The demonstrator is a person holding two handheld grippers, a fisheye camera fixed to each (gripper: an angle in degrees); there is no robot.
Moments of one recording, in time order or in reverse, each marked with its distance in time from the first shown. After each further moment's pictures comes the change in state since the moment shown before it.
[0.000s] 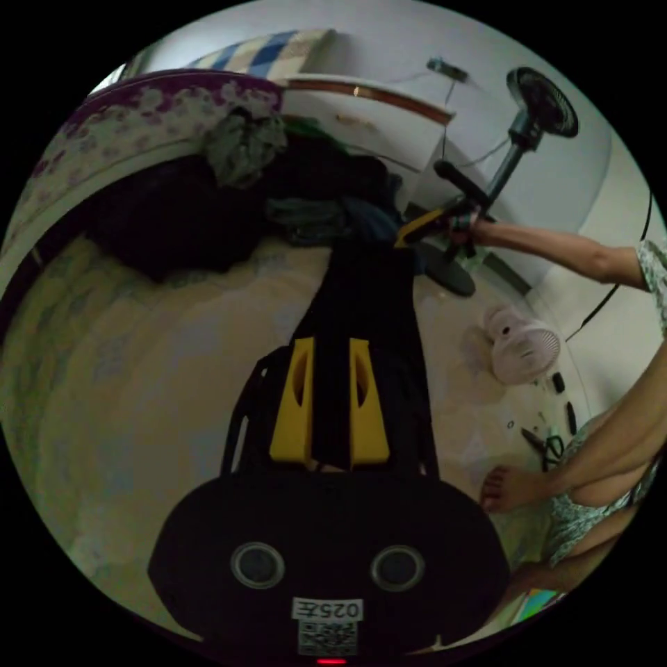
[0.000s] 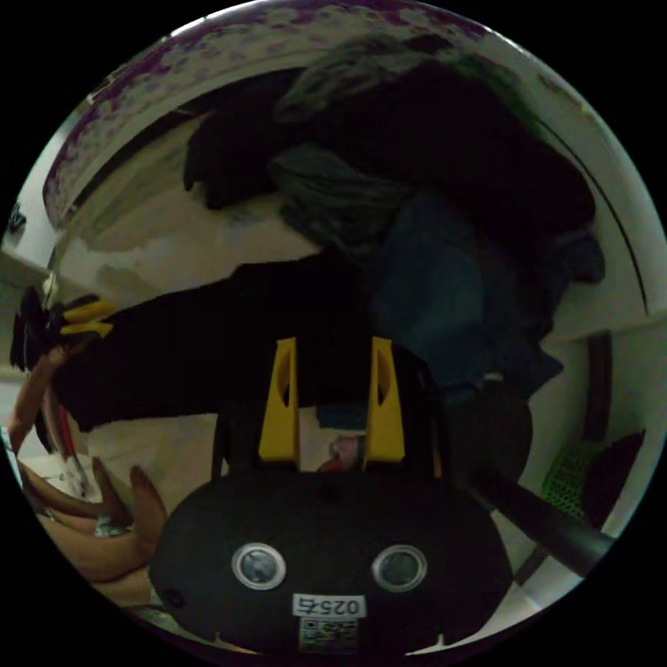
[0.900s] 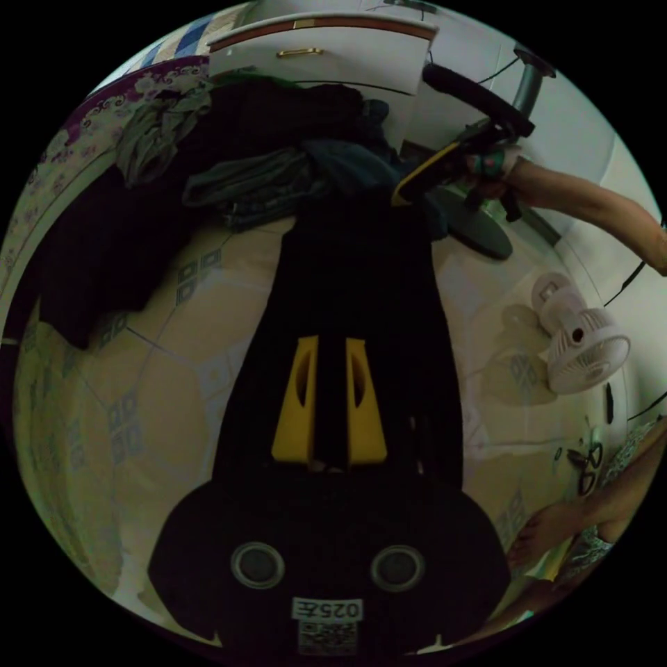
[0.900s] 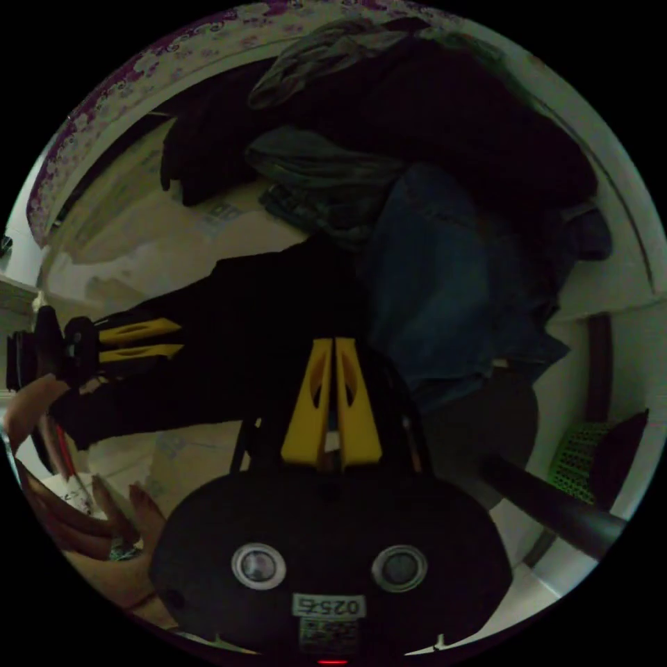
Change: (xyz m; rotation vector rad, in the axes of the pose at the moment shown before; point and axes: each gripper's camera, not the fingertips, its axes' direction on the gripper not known) left arm 0.001 -0.157 0.219 -0.175 -0.097 0.103; right arm 0.042 -0.039 0.024 -0.023 0.110 0.026
